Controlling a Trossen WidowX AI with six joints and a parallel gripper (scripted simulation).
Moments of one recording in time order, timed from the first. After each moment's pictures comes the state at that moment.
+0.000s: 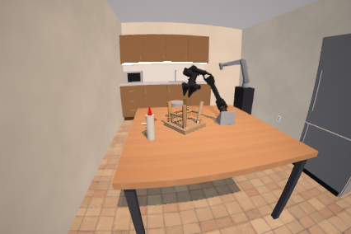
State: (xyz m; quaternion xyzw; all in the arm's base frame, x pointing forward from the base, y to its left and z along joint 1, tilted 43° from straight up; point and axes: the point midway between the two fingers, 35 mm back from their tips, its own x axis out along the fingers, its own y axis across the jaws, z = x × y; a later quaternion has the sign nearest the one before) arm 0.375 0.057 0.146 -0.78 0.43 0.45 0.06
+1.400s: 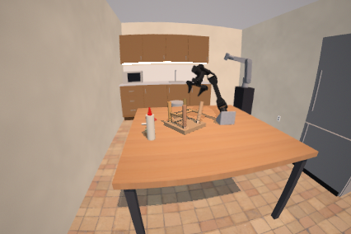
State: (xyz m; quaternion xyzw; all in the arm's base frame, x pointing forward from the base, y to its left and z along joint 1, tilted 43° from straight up) arm 0.326 0.094 0.148 -0.49 0.60 0.03 0.63
